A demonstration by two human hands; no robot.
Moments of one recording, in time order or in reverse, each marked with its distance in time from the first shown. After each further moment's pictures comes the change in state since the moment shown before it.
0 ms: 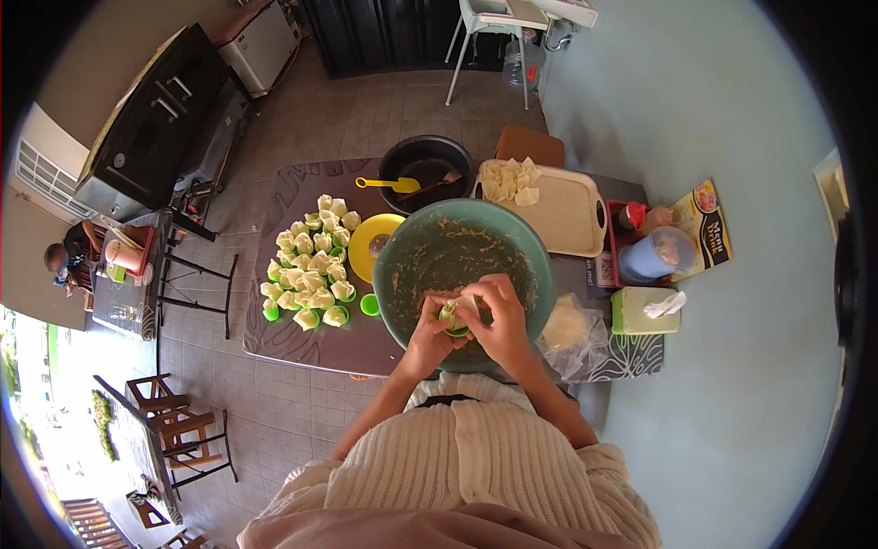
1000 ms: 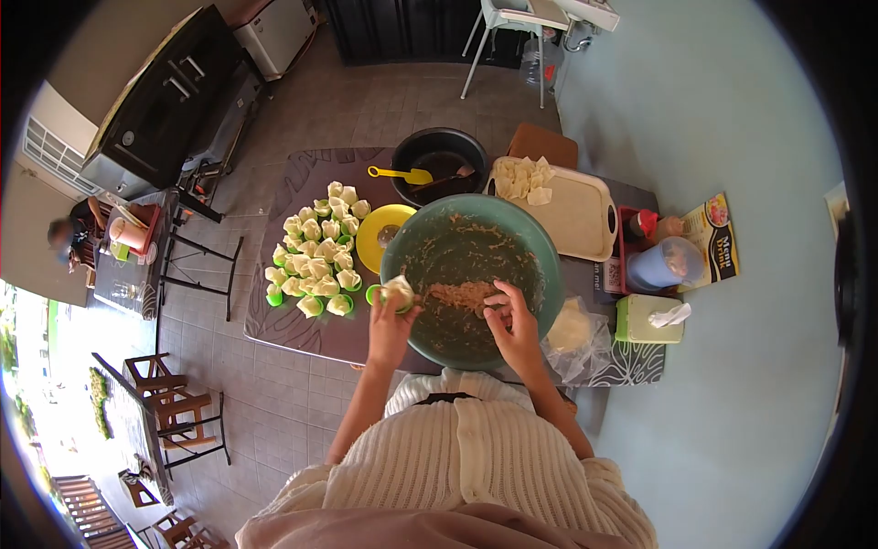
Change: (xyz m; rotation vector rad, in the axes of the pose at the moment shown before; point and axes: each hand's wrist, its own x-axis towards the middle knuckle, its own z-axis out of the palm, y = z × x) left_hand -0.009 0.006 -0.073 0.162 0.472 0.331; right_hand -0.031 0.026 -0.003 0.193 -0.060 0.418
